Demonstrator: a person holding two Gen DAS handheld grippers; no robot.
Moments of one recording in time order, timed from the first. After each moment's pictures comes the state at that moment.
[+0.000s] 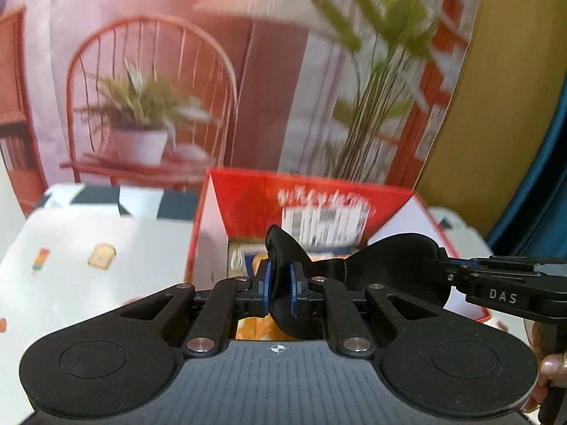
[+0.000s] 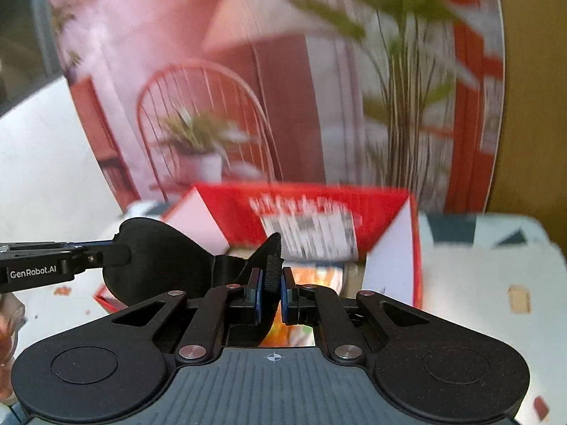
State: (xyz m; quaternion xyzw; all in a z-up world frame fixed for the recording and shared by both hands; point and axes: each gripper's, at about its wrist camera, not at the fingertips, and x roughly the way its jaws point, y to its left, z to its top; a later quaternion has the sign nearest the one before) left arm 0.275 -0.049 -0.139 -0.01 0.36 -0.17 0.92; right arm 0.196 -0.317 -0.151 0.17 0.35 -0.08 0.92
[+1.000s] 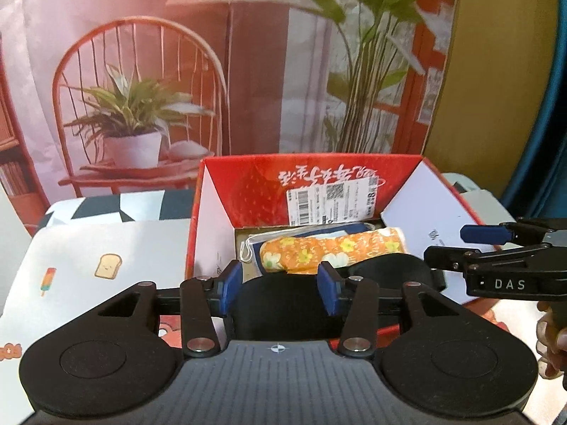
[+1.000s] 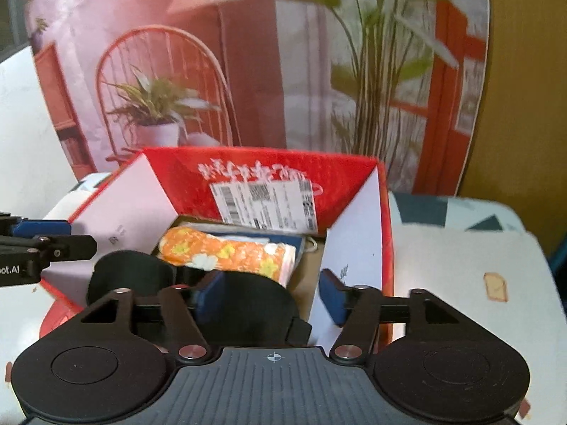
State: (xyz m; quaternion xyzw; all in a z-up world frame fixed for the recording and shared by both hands) left arm 0.274 -0.052 -0.145 0.06 0.36 -0.18 0.92; right arm 0.200 -0.319 -0.177 0.12 0.38 -0.13 0.91
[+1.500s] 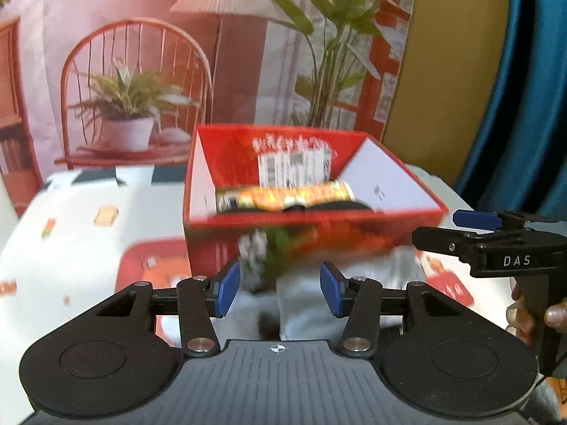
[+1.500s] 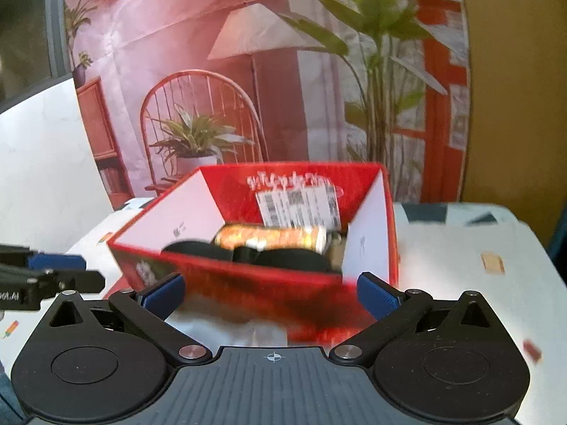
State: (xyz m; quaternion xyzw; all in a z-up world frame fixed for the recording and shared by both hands) left arm 0.164 -0.013 -0.163 0.03 0.34 -0.22 0.91; right arm 0.098 -0.268 -0.163 0.14 0.30 -0.11 0.94
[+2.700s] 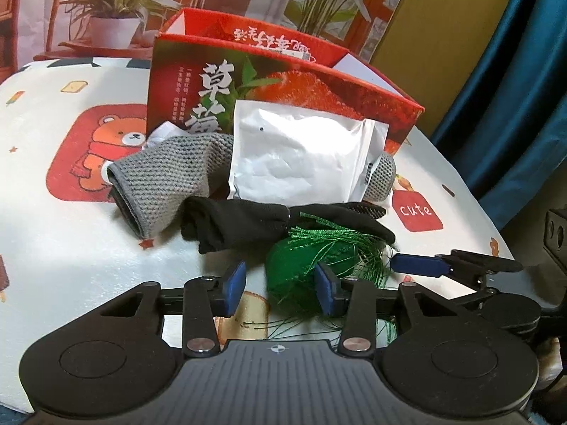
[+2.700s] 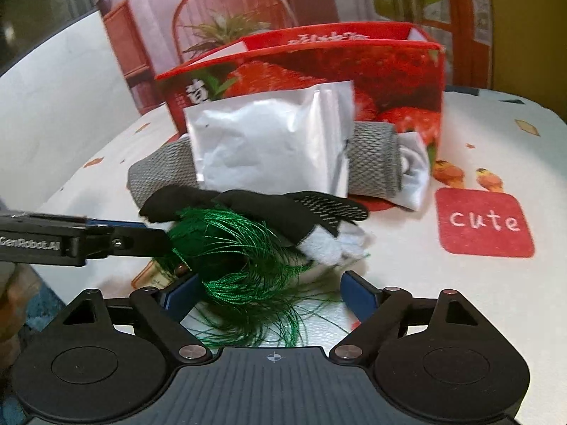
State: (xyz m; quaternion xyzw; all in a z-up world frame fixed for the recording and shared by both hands) left arm 0.112 -0.012 -0.259 -0.05 0.42 -0.26 0.87; right arm 0.028 -0.195 -0.253 0.17 0.40 -0.03 0.90
